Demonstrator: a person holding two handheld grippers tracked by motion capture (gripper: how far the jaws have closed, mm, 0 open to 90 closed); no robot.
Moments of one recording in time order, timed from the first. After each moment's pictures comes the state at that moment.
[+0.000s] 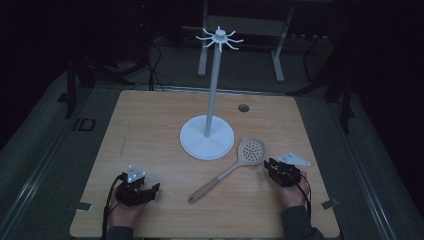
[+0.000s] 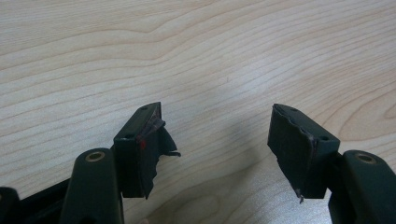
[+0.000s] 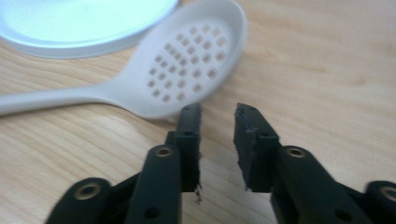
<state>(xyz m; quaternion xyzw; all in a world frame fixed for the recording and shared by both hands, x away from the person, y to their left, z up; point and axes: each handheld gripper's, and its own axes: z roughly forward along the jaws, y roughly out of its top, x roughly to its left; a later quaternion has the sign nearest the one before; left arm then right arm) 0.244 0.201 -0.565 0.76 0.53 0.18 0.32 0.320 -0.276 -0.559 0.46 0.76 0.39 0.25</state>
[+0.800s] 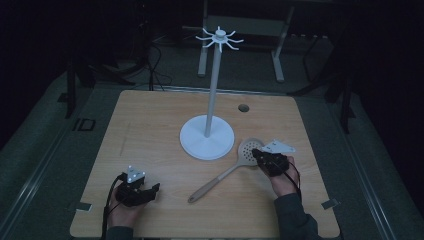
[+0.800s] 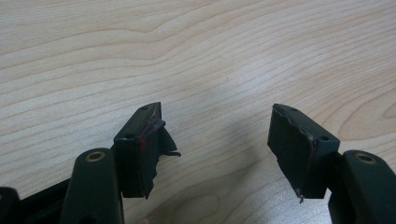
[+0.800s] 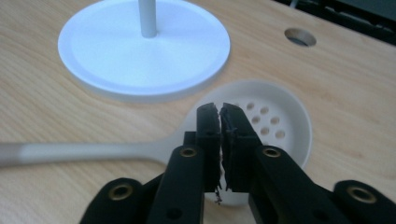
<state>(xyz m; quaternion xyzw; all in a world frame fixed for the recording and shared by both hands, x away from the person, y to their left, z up) 0.244 0.201 -0.565 0.76 0.53 0.18 0.32 0.339 -0.228 -0.516 0.38 0.80 0.39 0.25</state>
